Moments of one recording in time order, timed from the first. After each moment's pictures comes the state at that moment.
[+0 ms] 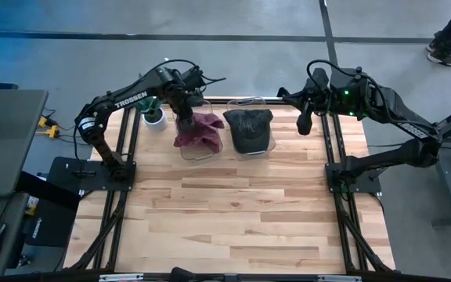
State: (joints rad) left arm 0.59 1.67 1.64 -1.29 0.01 0.27; right arm -0.29 1.12 1.55 -0.85 0.13 -0.03
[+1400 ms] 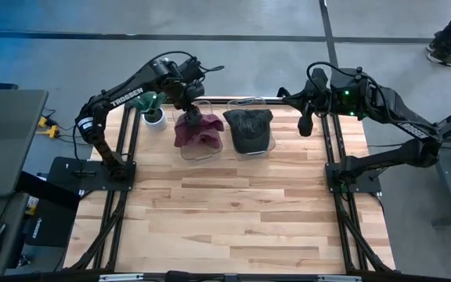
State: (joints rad) left arm 0.59 1.67 1.78 -1.34 0.12 0.02; right arm -0.29 1.12 1.55 -0.85 0.10 -0.08
